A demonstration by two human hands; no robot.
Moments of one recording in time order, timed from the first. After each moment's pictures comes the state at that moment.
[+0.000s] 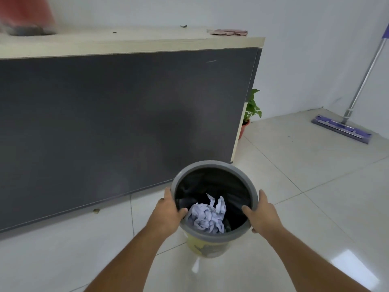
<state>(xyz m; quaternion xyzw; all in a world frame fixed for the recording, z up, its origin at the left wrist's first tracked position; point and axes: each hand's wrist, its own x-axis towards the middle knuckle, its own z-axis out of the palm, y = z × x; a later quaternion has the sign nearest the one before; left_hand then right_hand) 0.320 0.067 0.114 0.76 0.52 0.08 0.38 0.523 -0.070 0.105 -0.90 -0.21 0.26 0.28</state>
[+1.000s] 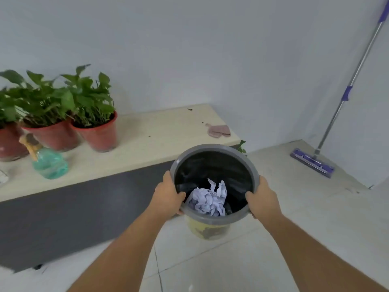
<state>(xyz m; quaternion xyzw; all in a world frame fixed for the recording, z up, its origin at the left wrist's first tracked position) 0.286 0.072 0.563 0.72 0.50 0.15 0.46 0.486 -0.070 0.560 -0.89 -0.26 0.19 0.32</state>
